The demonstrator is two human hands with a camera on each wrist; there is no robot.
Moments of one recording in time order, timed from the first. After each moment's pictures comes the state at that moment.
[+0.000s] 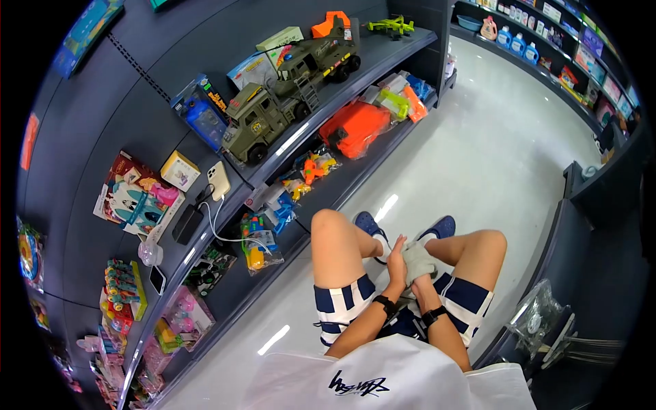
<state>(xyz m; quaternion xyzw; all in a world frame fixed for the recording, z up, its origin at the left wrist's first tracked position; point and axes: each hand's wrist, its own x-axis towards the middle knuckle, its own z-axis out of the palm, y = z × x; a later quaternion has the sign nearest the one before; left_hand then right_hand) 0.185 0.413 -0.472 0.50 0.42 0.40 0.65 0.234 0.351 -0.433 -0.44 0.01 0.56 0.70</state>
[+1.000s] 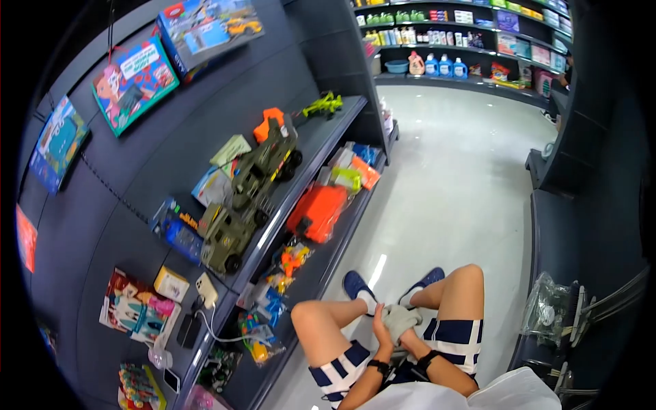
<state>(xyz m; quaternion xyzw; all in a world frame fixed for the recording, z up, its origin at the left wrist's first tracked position) 0.193 0.418 -0.460 0.53 0.36 0.40 0.66 0.246 0.373 -0.411 -0.82 -0.37 0.31 0.32</state>
